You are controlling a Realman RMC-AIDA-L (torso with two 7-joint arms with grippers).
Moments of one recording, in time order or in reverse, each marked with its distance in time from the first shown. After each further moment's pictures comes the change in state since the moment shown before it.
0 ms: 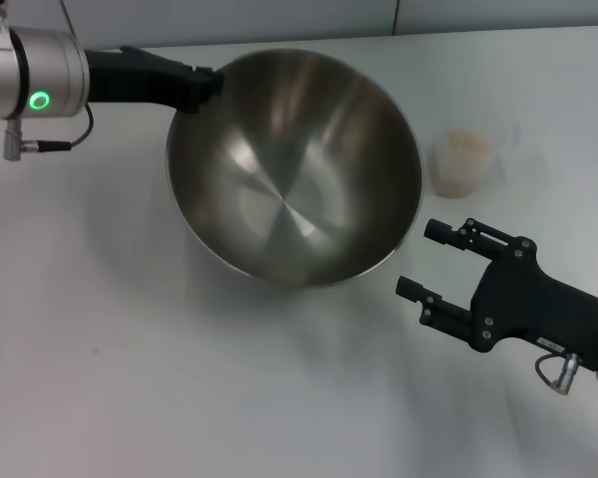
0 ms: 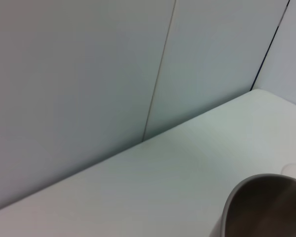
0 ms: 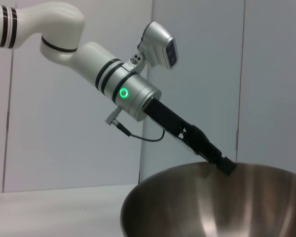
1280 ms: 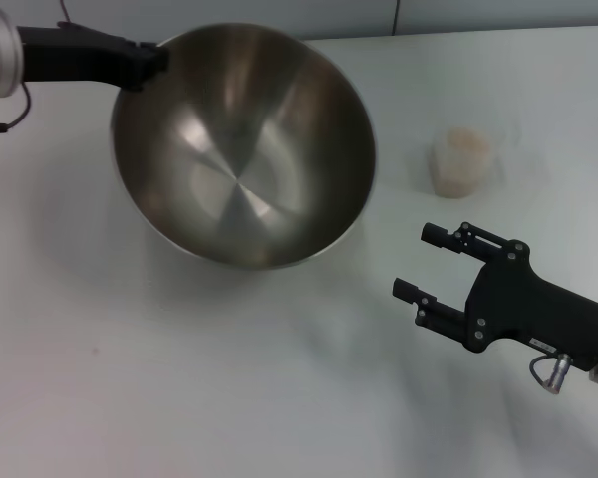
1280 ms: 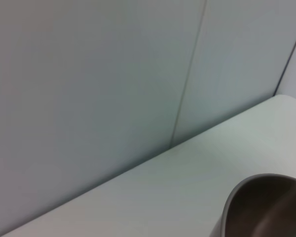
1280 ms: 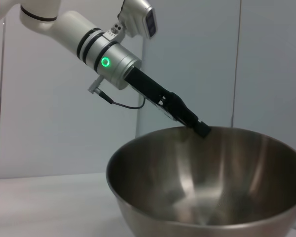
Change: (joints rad) left arm 0.045 0.002 -0.101 0.151 0.082 0.101 -0.030; right arm 0.001 0.003 0.000 0.012 0.000 0.049 -0.011
